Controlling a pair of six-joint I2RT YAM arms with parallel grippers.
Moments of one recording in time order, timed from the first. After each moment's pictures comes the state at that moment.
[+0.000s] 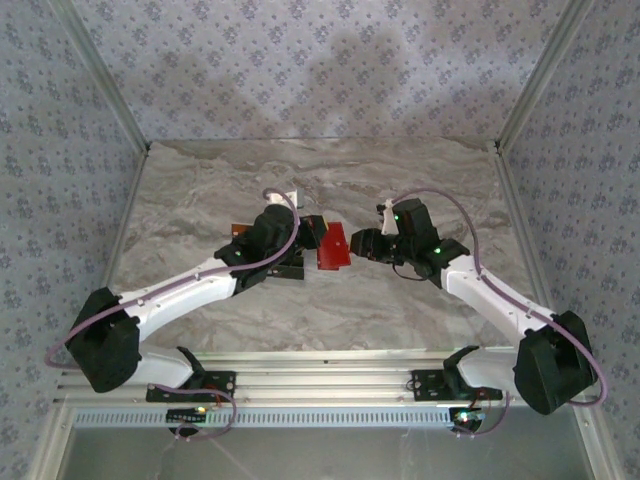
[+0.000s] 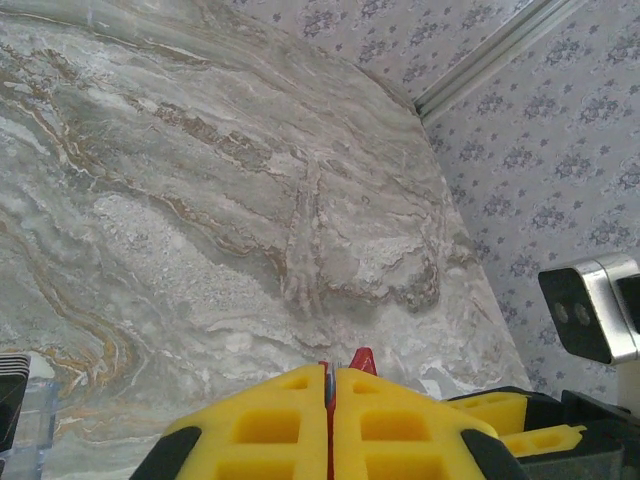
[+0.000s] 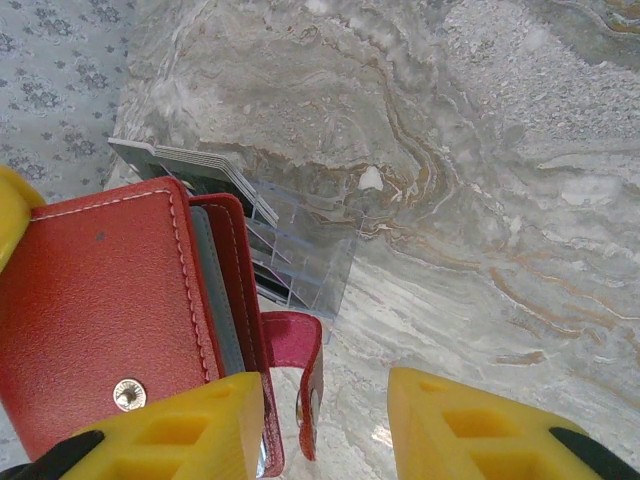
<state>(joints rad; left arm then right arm) -0.83 1.36 0.91 0.07 -0.09 -0.81 0.50 1.23 0.83 -0.29 -0.38 0.65</state>
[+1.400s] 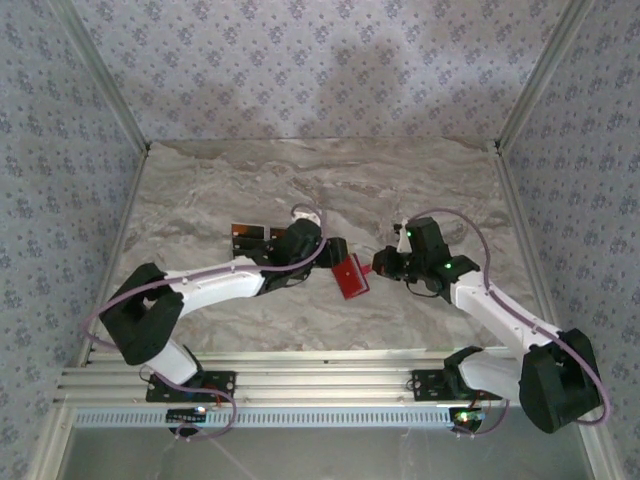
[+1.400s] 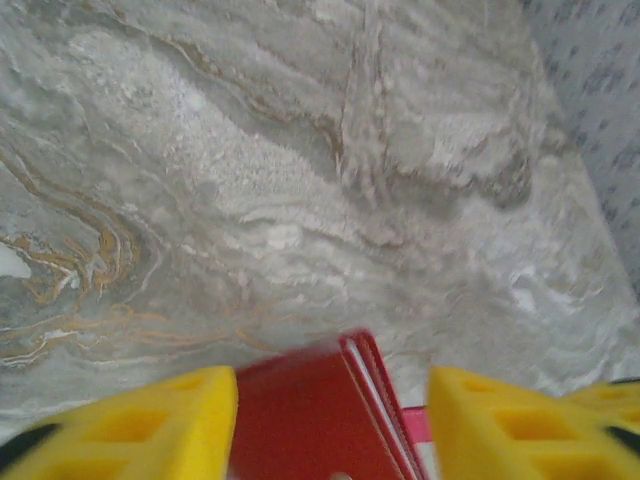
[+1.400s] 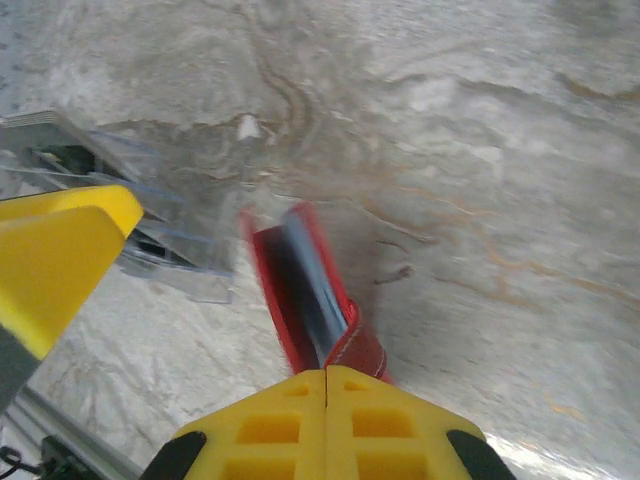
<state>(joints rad) -0.89 1.58 0.91 0.07 -0.06 -0.79 0.42 1.12 0.66 -0.35 -0.34 0.66</state>
